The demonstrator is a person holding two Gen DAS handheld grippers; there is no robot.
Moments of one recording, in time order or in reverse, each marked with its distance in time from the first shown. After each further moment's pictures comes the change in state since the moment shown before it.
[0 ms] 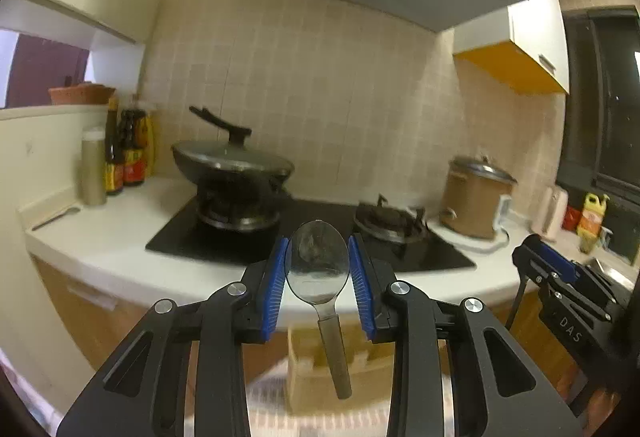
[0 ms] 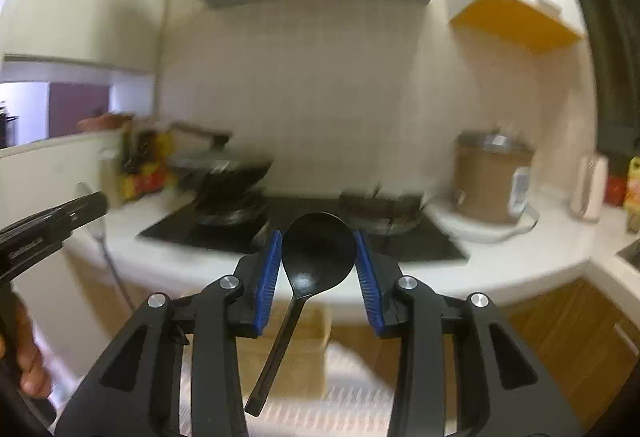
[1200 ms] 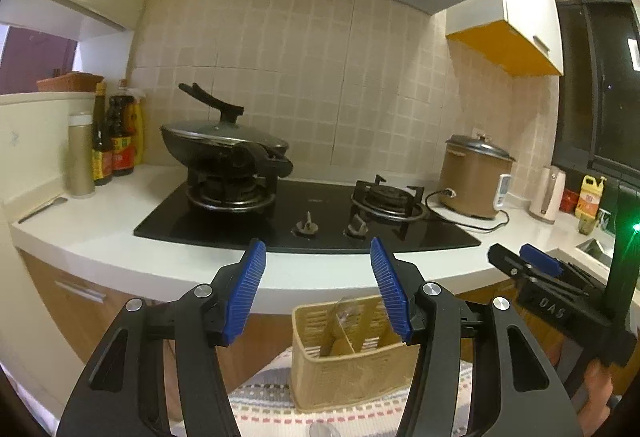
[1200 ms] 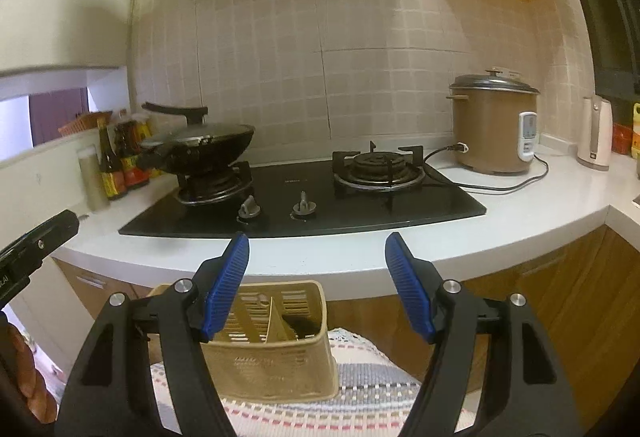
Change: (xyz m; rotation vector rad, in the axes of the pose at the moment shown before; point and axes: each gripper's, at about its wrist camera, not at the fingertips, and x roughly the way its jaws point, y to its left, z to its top) left arm 0.009 0.016 -0.036 0.031 0.056 -0.035; right arm 0.031 -0.026 -0.046 0.134 0.173 0.070
